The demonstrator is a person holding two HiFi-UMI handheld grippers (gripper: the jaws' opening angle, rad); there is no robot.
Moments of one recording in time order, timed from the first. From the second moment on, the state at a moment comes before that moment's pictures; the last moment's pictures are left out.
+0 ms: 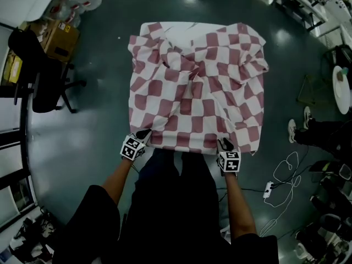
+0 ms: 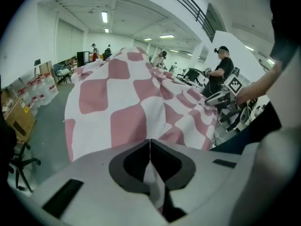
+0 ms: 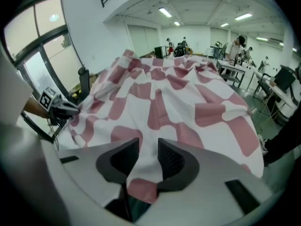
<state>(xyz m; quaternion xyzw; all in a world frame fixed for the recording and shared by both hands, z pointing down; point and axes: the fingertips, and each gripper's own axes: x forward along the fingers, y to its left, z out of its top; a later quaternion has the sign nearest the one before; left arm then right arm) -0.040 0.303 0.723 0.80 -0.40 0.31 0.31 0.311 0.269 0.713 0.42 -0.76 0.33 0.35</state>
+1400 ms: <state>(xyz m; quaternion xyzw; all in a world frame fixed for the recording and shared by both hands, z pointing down) -0.101 -0.031 0.619 0.82 -0.48 0.21 0.22 0.221 -0.071 0.583 0.43 -0.83 0.18 0.31</state>
